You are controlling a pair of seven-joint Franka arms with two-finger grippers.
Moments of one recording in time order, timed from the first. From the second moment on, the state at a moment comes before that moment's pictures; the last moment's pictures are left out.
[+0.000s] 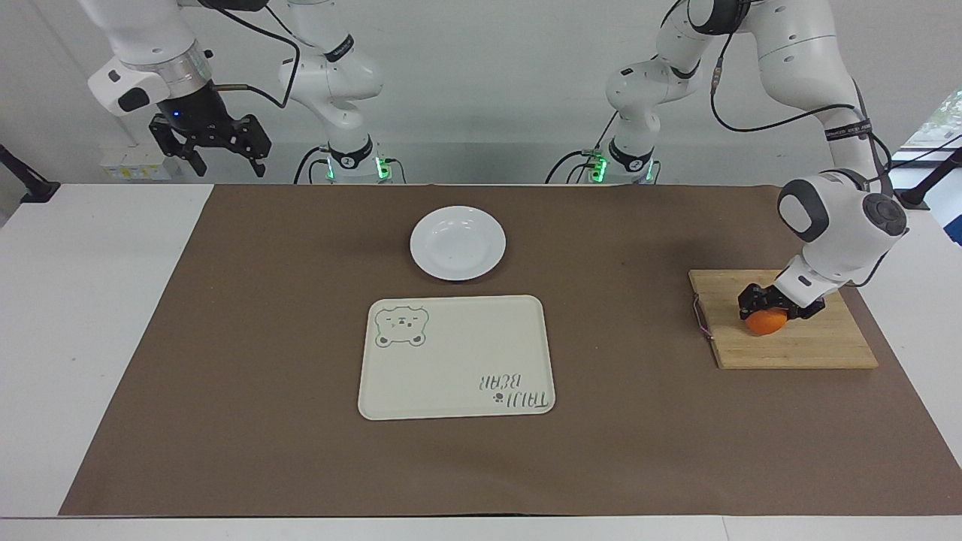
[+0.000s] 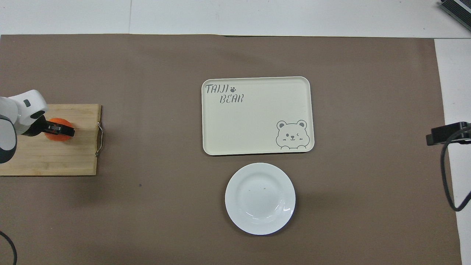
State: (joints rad) left arm 0.28 0.30 -0.10 -1.94 -0.01 2.22 0.43; right arm 0.07 -0.08 -0.12 -1.58 -0.02 1.46 -0.03
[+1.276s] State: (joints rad) left arm 0.09 0.17 -0.13 -1.55 0.01 1.63 -0.04; right arm 0.07 -0.08 -0.12 -1.58 -0.02 1.46 -0.03
